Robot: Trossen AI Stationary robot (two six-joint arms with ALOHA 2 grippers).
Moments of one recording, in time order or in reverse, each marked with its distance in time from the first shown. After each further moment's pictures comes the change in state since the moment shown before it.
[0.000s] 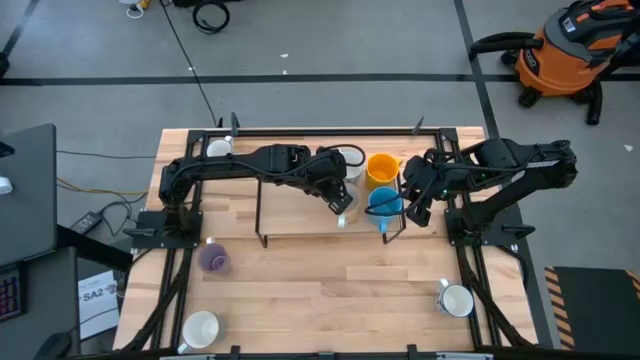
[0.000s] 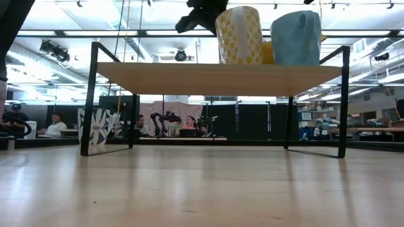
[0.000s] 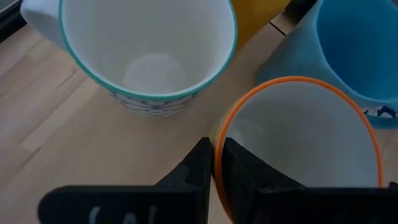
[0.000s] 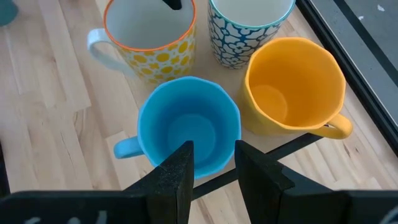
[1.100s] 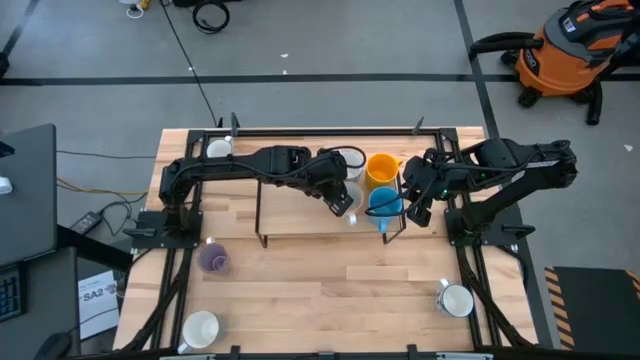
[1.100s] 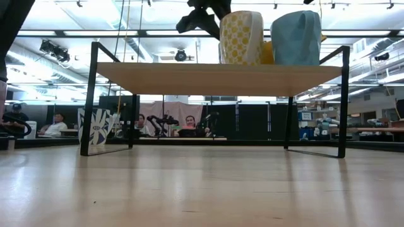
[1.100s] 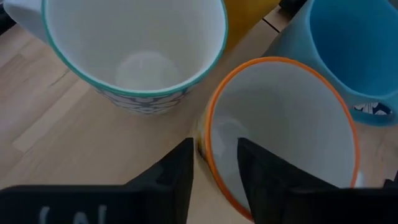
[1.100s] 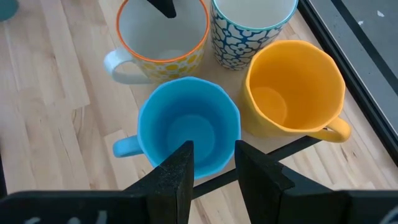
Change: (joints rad) left arm -0.001 0.002 0.000 0.004 0.004 -0.002; right arm 0.000 0.000 0.000 0.002 0.000 -0.025
